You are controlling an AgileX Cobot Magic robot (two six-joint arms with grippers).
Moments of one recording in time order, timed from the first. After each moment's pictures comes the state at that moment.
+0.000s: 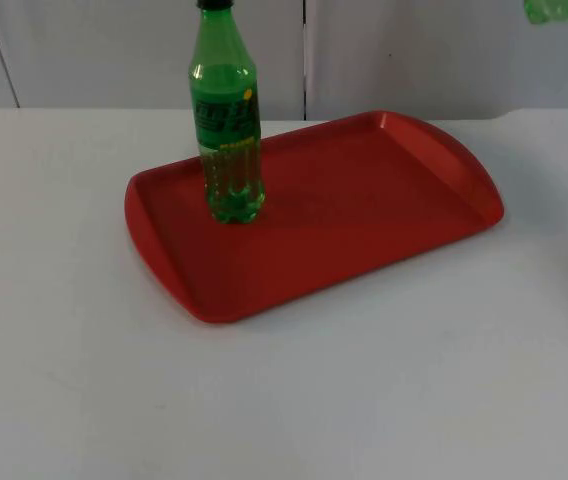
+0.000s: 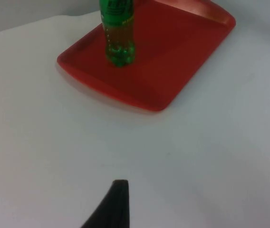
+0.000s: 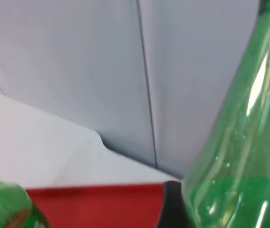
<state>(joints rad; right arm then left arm) 0.24 1.85 -1.80 0.47 0.55 -0.48 -0.46 0.00 -0.50 -0.05 1.08 0.03</state>
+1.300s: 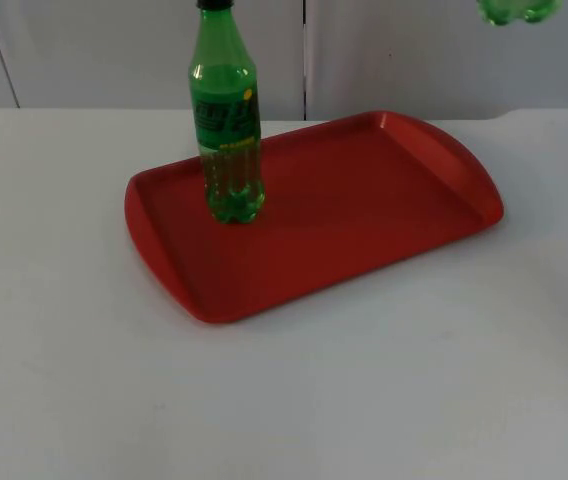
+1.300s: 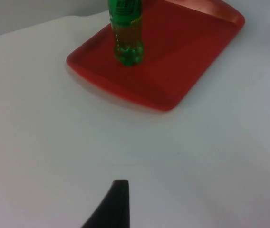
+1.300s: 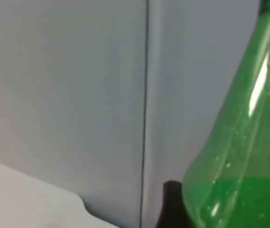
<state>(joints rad) 0.39 1.77 -1.50 0.41 0.04 -0.49 -0.46 0.00 -0.50 -0.02 1.08 0.03</state>
